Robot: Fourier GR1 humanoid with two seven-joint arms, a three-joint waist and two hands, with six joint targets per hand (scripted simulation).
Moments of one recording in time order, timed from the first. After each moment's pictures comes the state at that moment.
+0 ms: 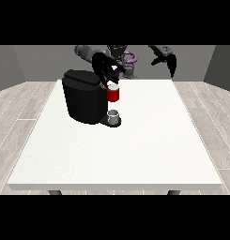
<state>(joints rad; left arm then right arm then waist) -0.35 0.09 0.08 -1.41 -0.10 -0.29 -0.14 -0.92 -0.37 -0.11 -1.07 0.23 -0.03 0.36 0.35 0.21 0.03</state>
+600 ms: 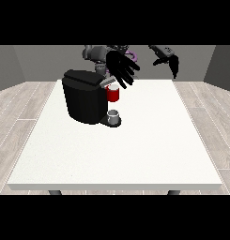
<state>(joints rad) -0.45 0.07 0.04 -1.39 -0.09 -0.33 -0.14 -1.00 -0.44 -0.19 -1.15 0.23 -0.03 0.51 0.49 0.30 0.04</state>
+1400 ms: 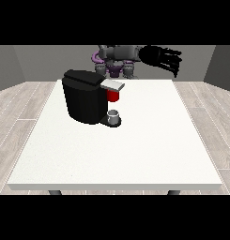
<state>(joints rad) -0.47 0.06 0.02 -1.44 -0.09 -0.33 -0.09 -1.14 -0.22 -0.10 -1.09 0.18 -0.04 0.19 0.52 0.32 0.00</state>
